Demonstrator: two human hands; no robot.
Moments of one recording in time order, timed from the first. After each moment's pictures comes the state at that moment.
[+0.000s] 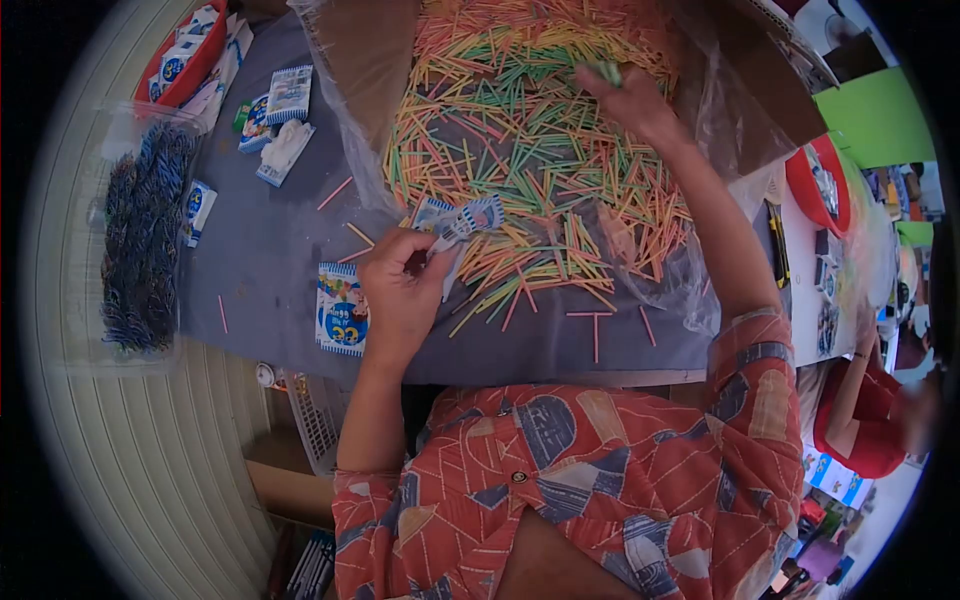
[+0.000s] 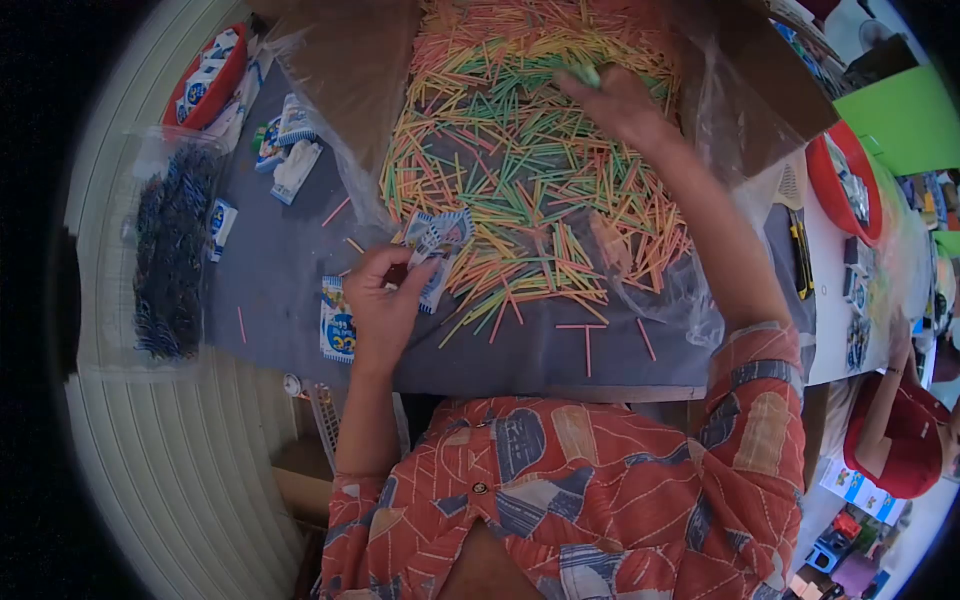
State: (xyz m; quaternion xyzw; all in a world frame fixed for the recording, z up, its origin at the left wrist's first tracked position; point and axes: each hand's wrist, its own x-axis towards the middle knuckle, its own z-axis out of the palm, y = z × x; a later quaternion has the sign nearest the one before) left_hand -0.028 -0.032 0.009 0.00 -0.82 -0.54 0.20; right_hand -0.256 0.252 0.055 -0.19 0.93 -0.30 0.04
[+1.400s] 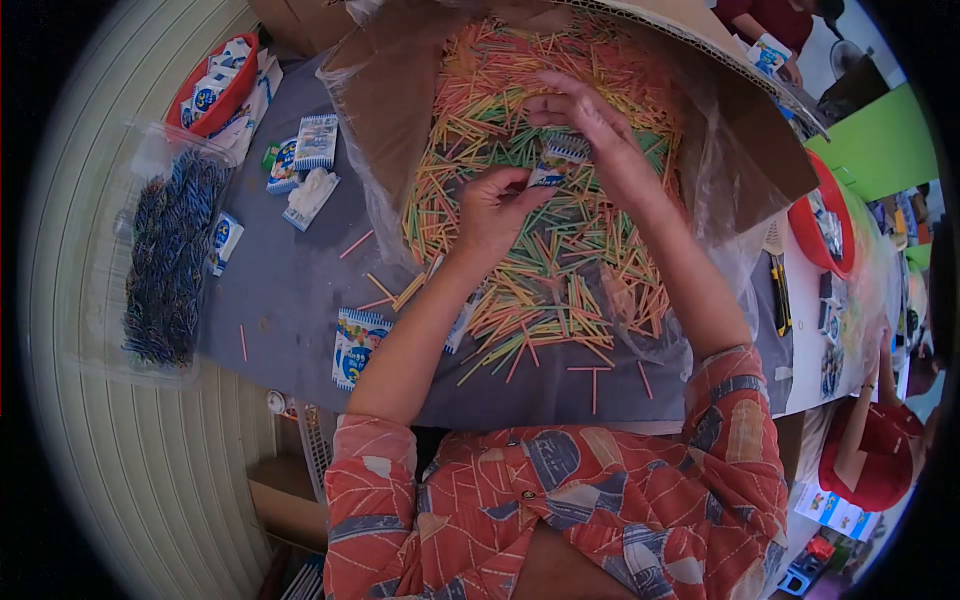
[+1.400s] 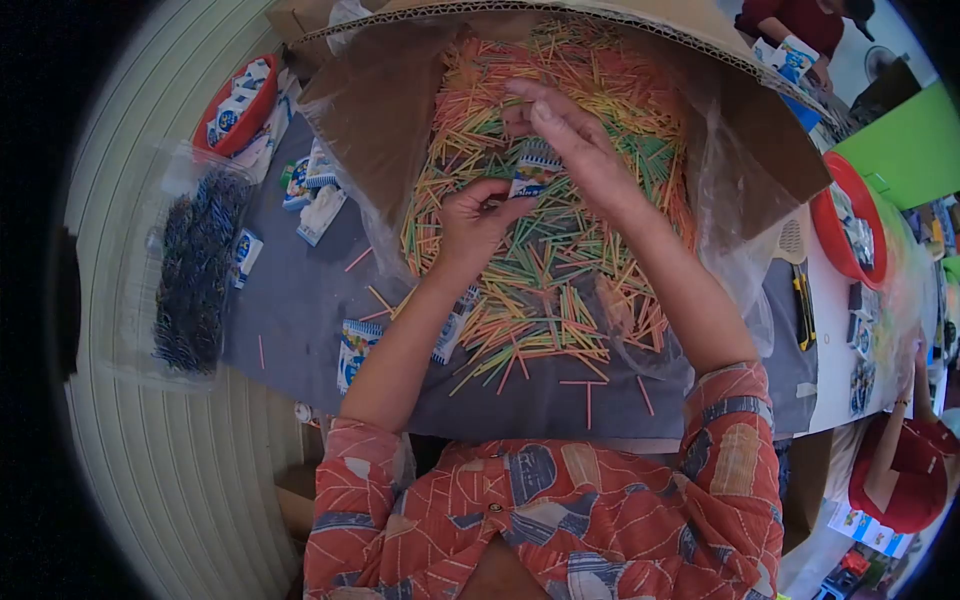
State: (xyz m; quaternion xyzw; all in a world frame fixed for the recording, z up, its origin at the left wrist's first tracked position) left_hand -0.178 0.035 0.001 -0.09 -0.68 -0.71 0.13; right_hand -0.229 0.191 0.088 -0.31 0.65 -0.69 0.04
